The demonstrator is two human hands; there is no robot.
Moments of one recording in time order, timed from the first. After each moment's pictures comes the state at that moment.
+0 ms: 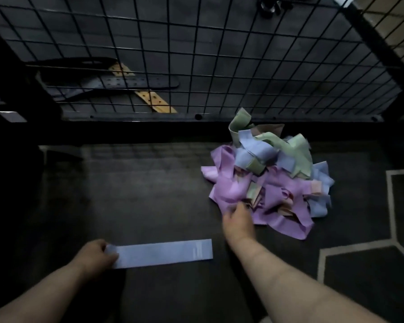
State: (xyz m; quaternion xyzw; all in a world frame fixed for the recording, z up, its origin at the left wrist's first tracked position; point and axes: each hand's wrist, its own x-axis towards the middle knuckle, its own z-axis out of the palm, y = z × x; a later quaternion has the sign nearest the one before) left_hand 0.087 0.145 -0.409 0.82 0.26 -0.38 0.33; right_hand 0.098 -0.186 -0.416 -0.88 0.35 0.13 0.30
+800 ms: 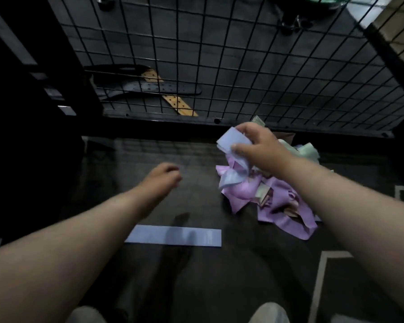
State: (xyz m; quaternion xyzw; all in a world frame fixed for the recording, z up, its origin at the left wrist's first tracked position) left_hand 0.153 0.043 -0.292 0.79 0.16 -0.23 0.55; right_hand 0.195 -0.200 -0.224 -0.87 -0.01 0.12 0.47
